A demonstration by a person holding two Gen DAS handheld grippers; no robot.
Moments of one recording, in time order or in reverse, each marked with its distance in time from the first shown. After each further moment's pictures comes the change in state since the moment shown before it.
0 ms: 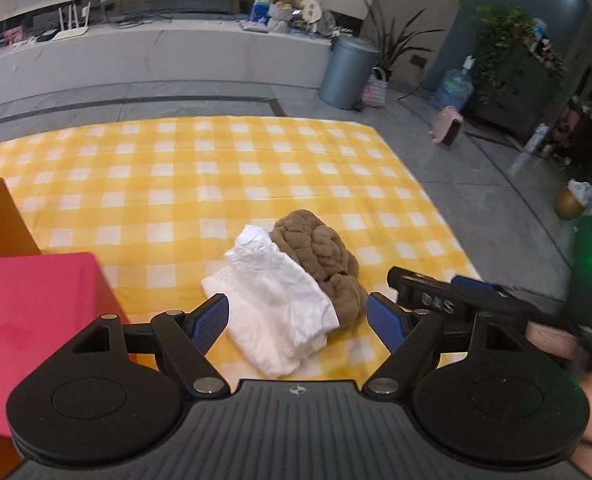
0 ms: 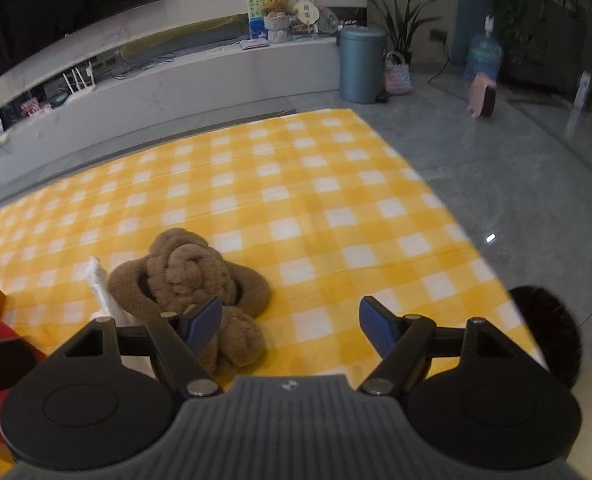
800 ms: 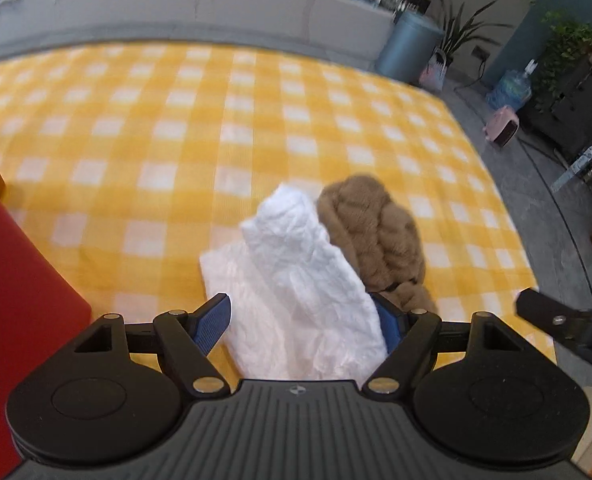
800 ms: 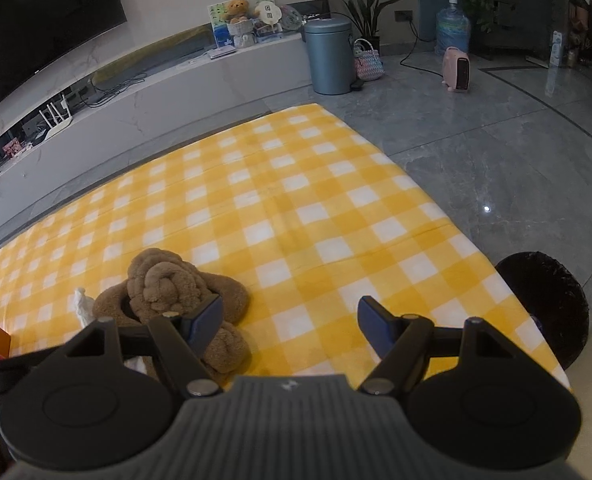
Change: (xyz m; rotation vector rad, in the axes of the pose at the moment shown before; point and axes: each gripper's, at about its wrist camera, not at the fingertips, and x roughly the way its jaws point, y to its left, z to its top) left arm 0.093 0.030 -0.008 -0.184 0.109 0.062; right arm -0.008 -0.021 -0.001 0.125 -0.013 -0.028
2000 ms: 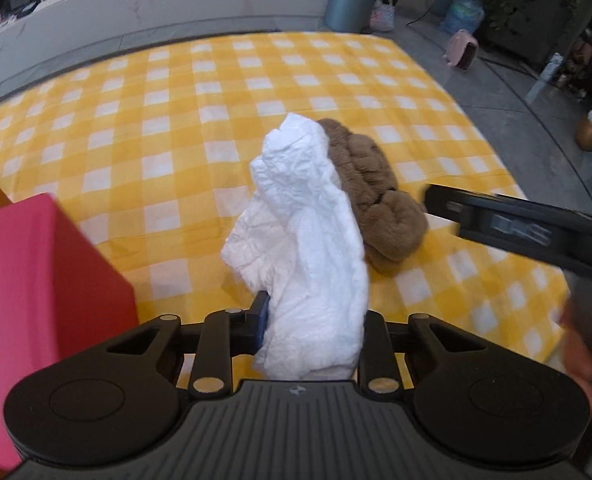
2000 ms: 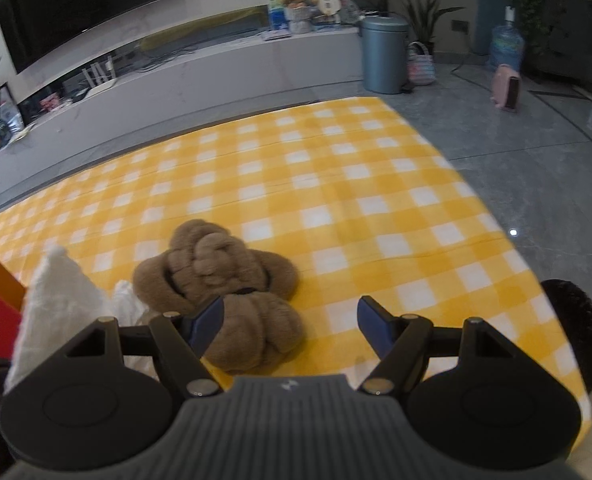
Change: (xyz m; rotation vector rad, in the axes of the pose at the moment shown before) left arm -0.066 0.005 -0.028 0.283 0.084 -0.008; right arm 0.016 0.035 -0.010 -0.155 0.033 0.094
